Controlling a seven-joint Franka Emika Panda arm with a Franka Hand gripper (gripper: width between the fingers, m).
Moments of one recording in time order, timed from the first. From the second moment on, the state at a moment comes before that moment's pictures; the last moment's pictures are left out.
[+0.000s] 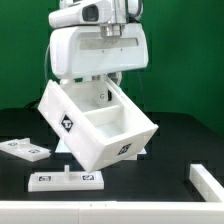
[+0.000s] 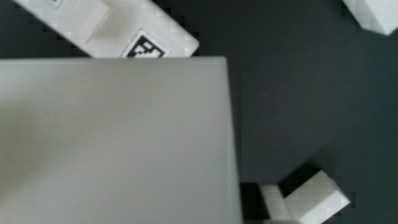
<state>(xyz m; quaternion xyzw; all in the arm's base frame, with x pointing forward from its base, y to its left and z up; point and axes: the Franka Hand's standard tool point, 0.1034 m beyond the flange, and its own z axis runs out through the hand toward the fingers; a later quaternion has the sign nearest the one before) 0.512 -0.016 0.141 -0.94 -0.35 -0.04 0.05</state>
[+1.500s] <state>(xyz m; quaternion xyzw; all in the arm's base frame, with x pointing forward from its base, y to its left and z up) 0.542 0.045 0.114 -0.98 0.02 0.04 0.17</state>
